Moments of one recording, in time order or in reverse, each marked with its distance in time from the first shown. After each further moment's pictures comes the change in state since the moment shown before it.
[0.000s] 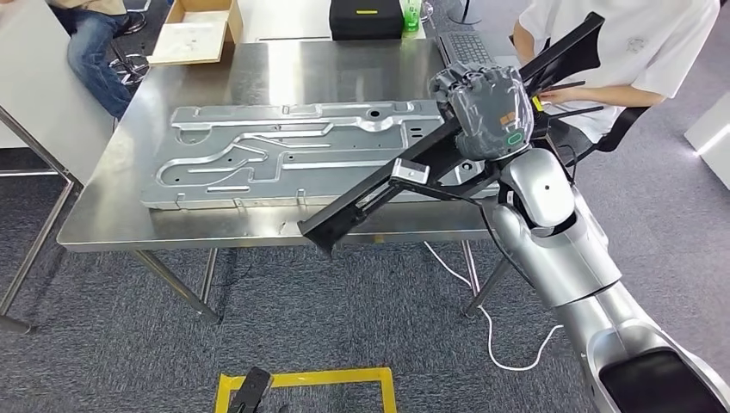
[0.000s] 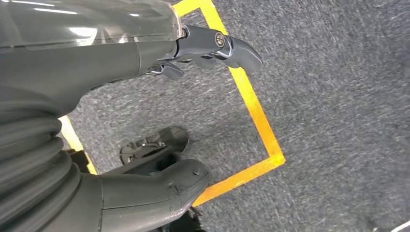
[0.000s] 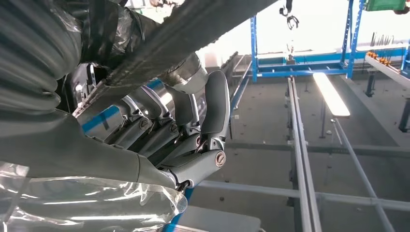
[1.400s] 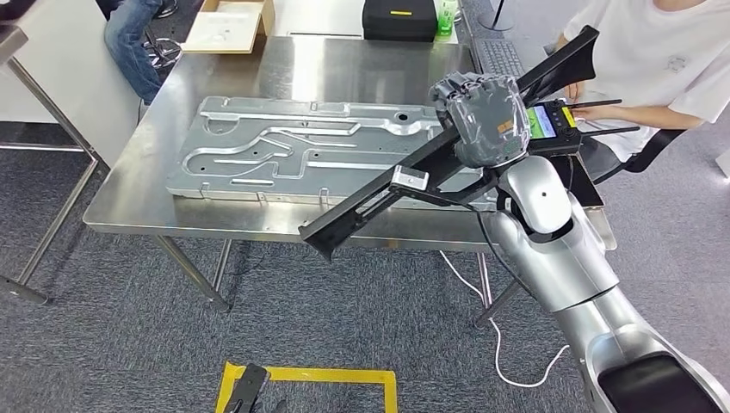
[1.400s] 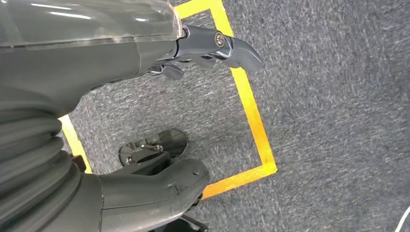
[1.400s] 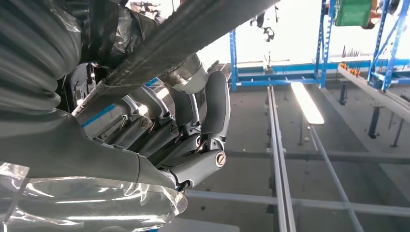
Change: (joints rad) left arm -0.003 -0.002 0.001 -0.001 0.009 -0.001 -0.012; right arm 0.024 -0.015 0.003 0.007 0.003 -0.005 0.007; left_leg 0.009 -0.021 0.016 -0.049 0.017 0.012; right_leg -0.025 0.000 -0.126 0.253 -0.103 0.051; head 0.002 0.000
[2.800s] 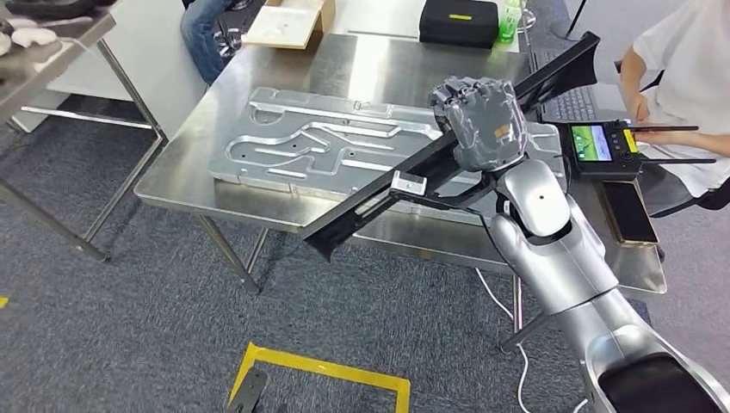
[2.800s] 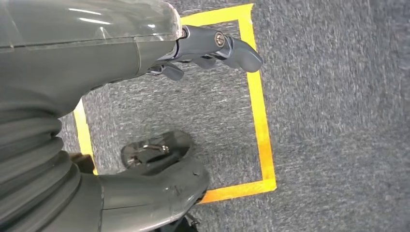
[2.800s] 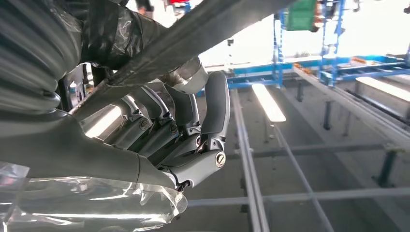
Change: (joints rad) left arm 0.007 0.002 0.000 -0.001 0.008 0.012 -0.006; right arm 0.014 0.002 0.005 -0.003 0.019 -0.010 -0.005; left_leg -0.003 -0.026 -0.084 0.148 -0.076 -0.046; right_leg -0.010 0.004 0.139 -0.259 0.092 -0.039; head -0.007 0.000
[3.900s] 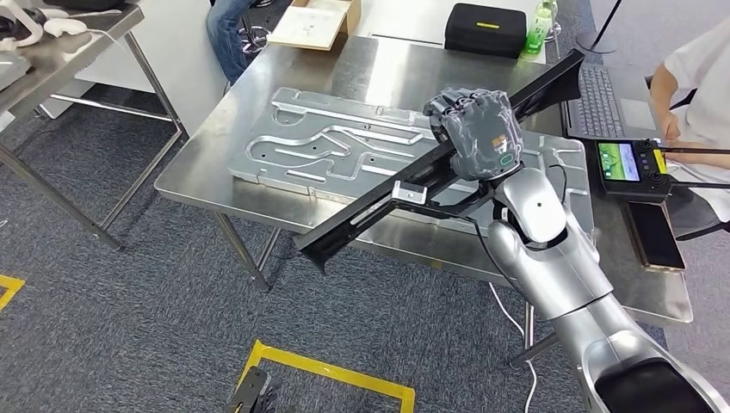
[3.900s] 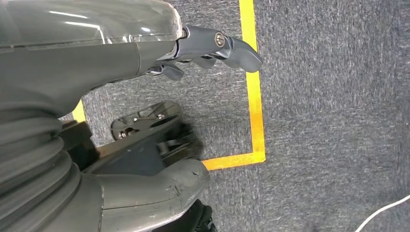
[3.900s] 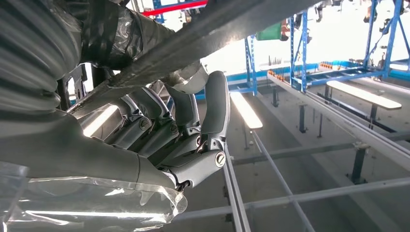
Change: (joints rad) left arm -0.003 0.003 0.000 -0.001 0.020 -0.154 0.011; right arm 0.022 0.006 -0.002 0.018 -0.058 -0.019 -0.045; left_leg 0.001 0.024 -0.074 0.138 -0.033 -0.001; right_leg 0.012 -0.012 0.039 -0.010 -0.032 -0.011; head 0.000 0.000
